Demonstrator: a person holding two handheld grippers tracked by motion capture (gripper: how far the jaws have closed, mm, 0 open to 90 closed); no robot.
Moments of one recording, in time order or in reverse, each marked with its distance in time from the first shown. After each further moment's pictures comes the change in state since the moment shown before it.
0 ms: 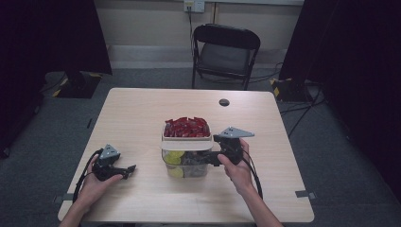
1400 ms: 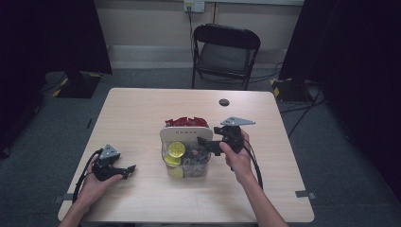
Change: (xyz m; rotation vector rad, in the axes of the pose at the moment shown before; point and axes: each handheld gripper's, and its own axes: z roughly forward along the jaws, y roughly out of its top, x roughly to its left) left arm 0.000 0.000 0.000 -0.002 -0.003 0.002; right arm -0.024 0.019 0.012 0.013 0.016 0.042
